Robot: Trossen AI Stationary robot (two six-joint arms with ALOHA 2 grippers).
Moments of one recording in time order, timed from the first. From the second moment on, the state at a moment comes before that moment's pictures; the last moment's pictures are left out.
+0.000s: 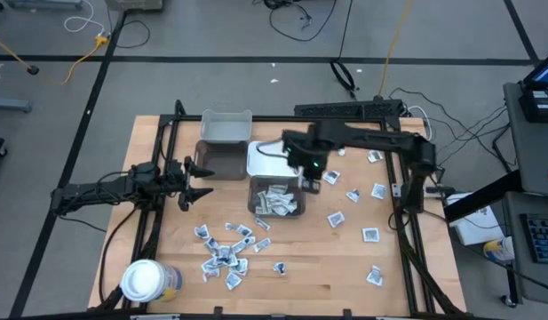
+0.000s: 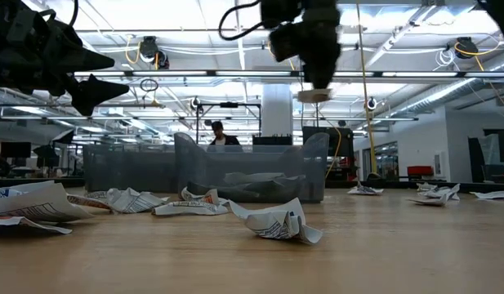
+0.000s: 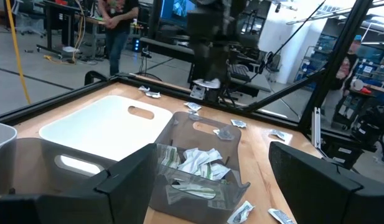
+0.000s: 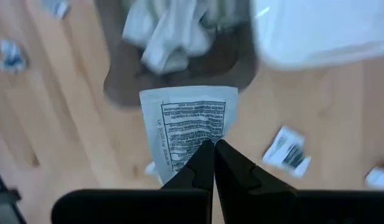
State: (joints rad) left arm 0.14 0.07 0.02 0.06 0.08 -0.25; right arm -0.21 1.85 1.76 -1.39 -0.16 0.04
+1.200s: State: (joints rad) left arm 0.14 0.07 0.02 0.06 0.08 -0.25; right arm -0.31 2.26 1.95 -1.09 -0.07 -0.05
